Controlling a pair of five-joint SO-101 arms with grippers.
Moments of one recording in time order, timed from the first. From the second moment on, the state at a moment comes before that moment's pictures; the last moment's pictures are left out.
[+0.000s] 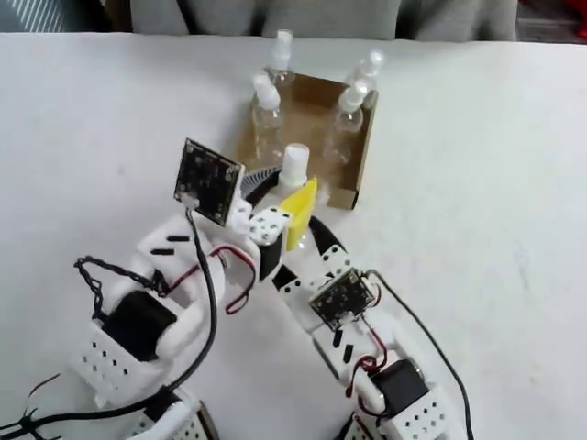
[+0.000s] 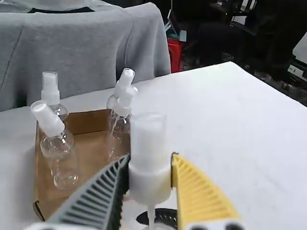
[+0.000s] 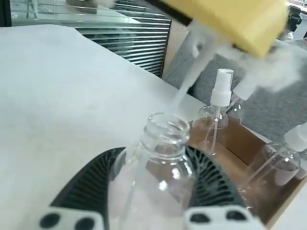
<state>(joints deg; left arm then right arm) 30.7 -57.7 45.2 40.7 10.2 -36.4 -102.4 96.4 21.4 15.6</state>
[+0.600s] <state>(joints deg) 31.0 -61.8 52.1 40.7 10.3 -36.4 -102.4 96.4 21.4 15.5</state>
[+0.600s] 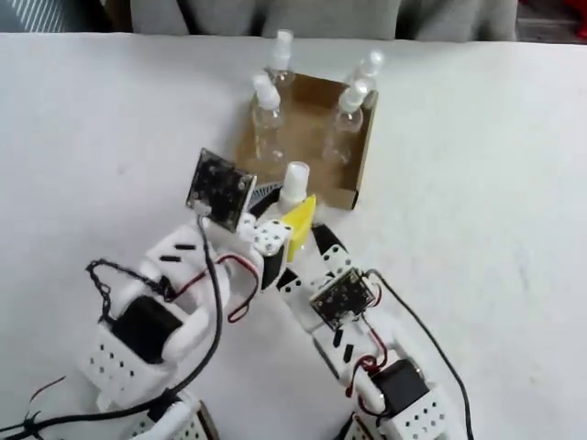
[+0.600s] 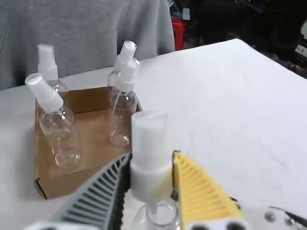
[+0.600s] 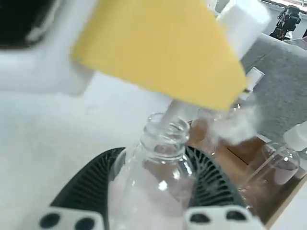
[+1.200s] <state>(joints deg) 31.0 -80.7 73.2 30.4 10.4 -36.6 -102.3 96.4 21.5 15.8</state>
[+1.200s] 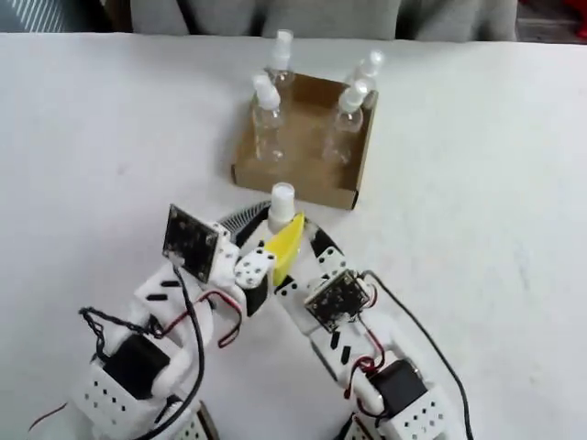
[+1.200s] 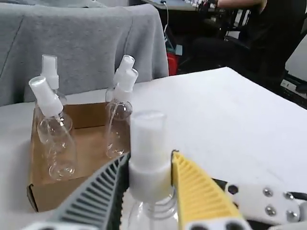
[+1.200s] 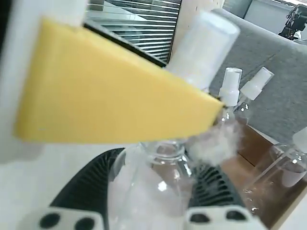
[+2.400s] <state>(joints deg) 30.8 -92.9 83.8 29.2 10.2 -36.2 -102.4 96.4 21.7 15.6</state>
